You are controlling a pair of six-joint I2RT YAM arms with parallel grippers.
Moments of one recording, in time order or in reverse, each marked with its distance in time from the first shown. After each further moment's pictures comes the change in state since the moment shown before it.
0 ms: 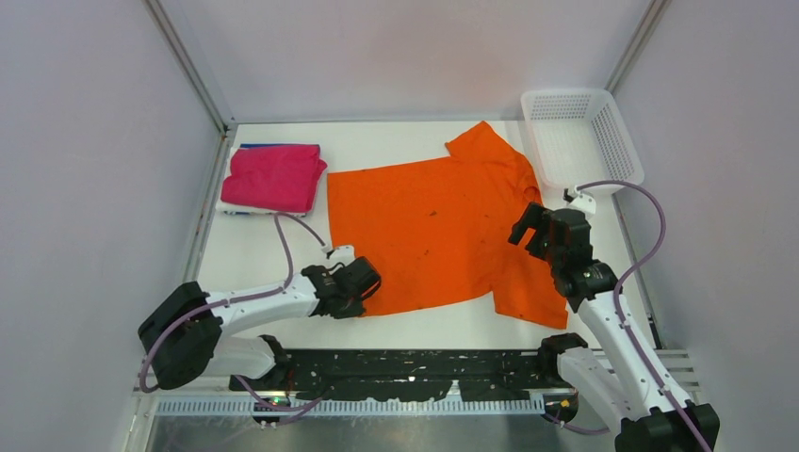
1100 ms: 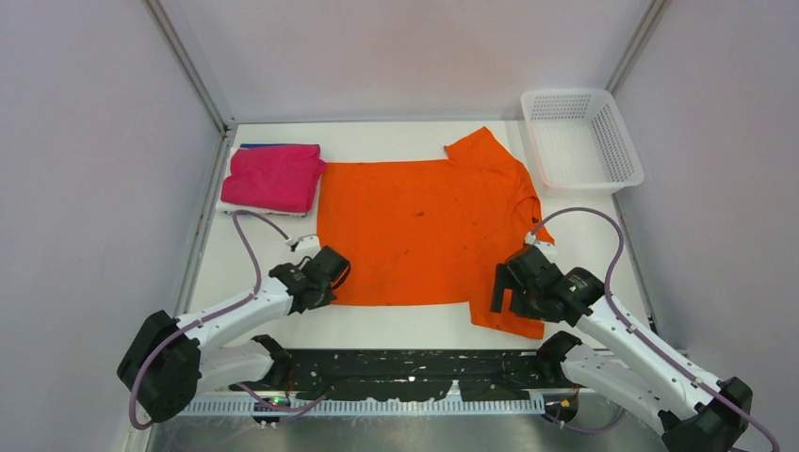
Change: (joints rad) left arm 0.246 -0.158 -0.064 -0.067 -0.142 0.122; right arm 0.443 -0.025 0.037 -0.641 0.001 0.251
